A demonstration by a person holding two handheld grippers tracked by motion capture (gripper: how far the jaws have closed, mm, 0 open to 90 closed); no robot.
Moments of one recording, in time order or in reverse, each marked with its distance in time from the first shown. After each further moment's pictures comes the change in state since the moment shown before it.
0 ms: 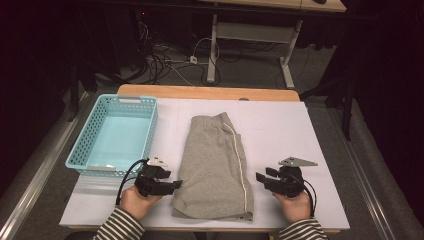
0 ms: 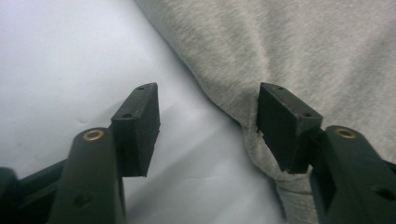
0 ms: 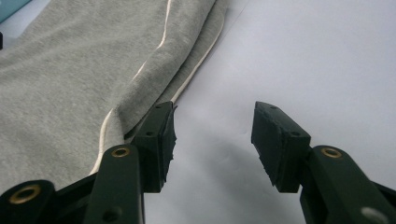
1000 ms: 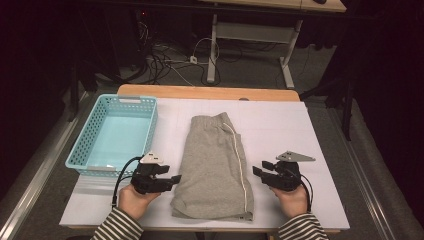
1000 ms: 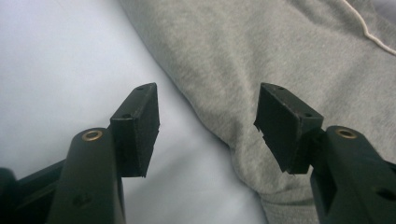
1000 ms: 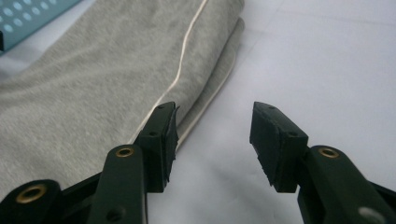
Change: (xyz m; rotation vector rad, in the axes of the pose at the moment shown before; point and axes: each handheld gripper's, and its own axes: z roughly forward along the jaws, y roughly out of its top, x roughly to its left) left arm -0.003 0.008 -0.018 -0.105 0.001 0.009; right arm 0.004 0.016 0.003 -0.066 0.033 -0.035
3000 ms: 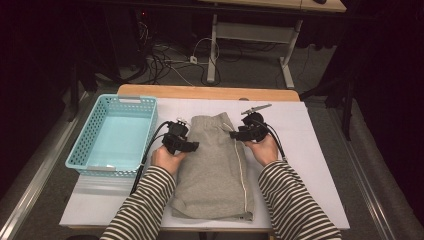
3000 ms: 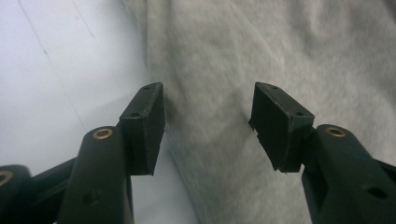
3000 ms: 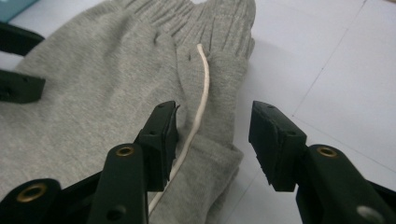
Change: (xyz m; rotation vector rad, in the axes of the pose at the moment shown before) left arm 0.031 0.110 0.084 0.130 0.138 -0.103; right arm -0.015 0.118 0.114 0.214 -0.006 -0.114
